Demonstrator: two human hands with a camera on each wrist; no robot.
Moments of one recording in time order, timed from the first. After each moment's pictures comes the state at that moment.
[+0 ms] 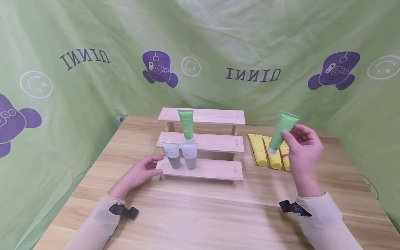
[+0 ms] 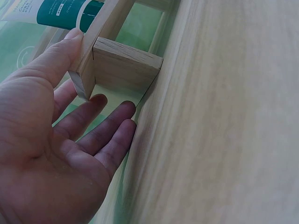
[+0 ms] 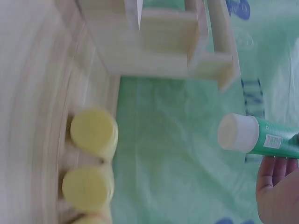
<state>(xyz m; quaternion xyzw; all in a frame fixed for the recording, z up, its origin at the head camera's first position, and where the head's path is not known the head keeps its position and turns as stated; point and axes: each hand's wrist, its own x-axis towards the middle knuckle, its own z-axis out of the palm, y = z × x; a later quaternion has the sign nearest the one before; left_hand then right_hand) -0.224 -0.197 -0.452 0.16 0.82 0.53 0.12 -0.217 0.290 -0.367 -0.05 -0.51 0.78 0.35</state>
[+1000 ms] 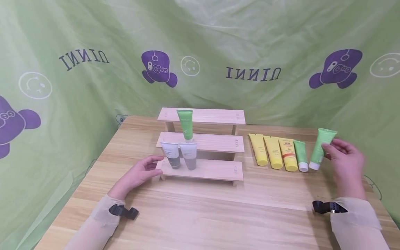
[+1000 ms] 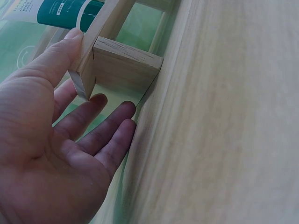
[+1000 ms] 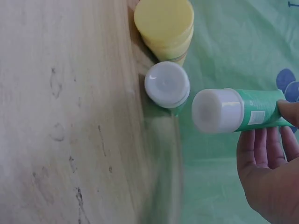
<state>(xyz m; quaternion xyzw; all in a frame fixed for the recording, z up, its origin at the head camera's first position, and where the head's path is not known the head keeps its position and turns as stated) -0.234 -0.201 -0.473 0.16 0.82 0.53 0.11 -0.211 0.438 -0.414 -0.20 -0.60 0.75 0.19</state>
